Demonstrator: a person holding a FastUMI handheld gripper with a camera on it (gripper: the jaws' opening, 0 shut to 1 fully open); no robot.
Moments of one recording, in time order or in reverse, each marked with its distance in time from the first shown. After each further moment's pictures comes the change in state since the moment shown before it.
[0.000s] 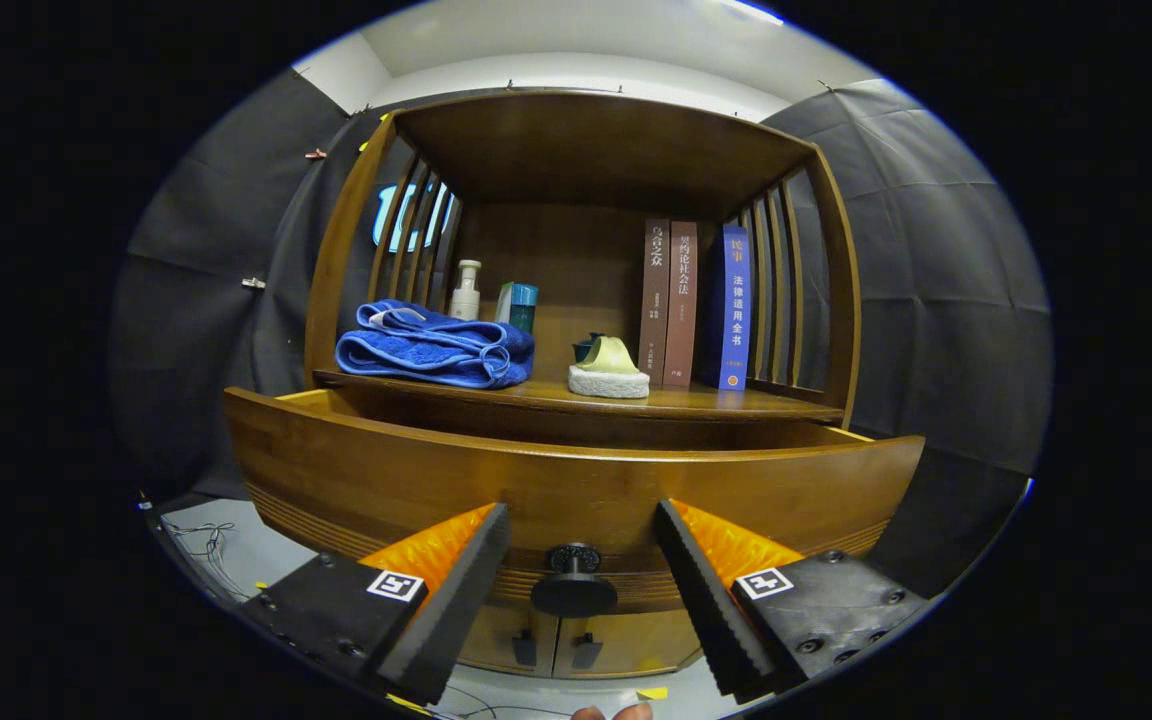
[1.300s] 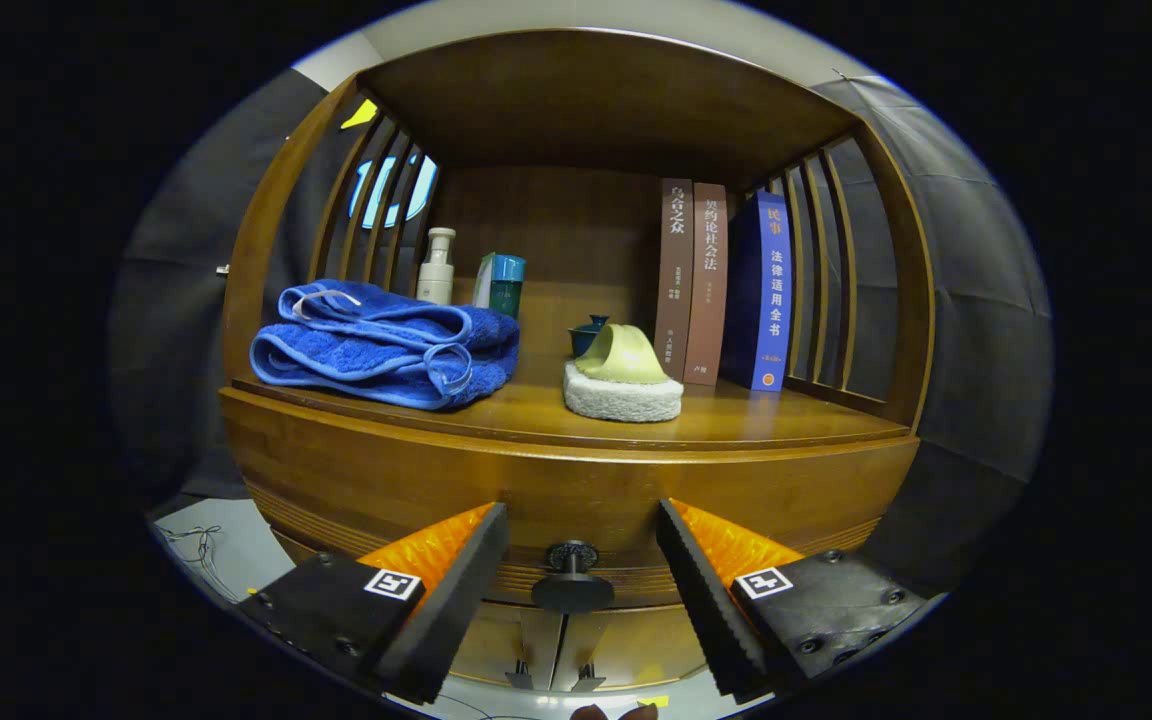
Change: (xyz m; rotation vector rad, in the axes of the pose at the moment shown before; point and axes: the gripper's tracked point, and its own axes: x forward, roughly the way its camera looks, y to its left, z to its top) arm 0.076 0.003 0.011 0.027 0.068 -0.013
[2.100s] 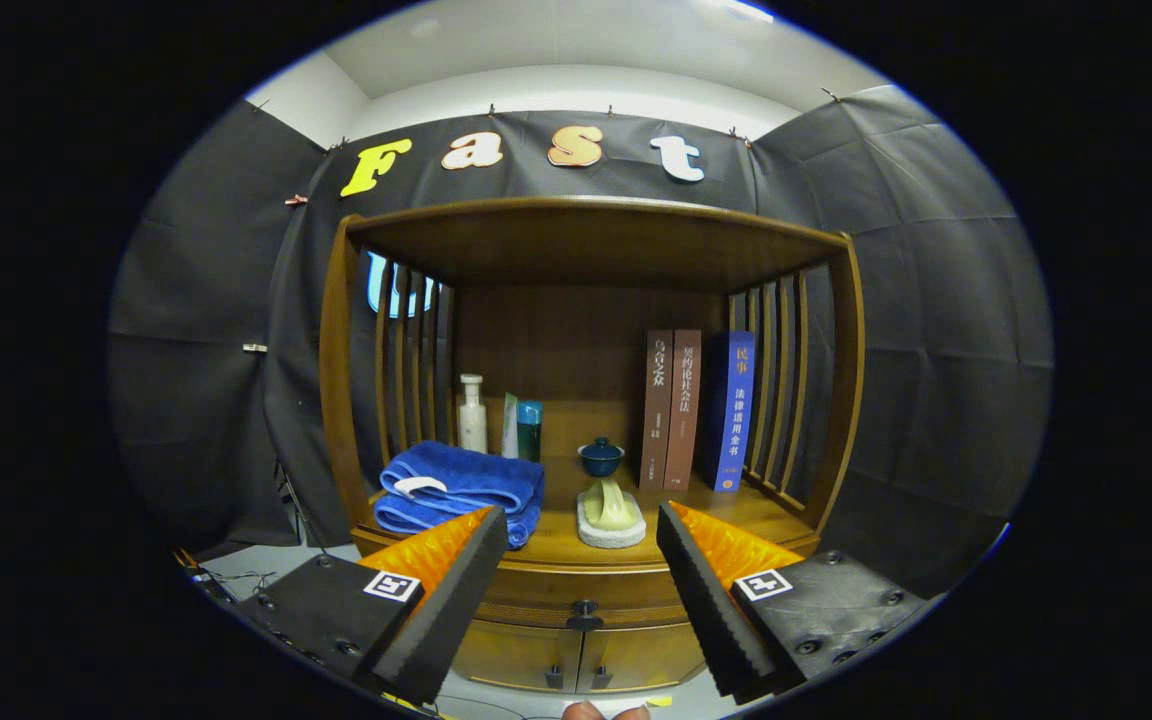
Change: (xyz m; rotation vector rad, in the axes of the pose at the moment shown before) arm -0.122 -0.007 0.193 0.045 -0.088 0.043
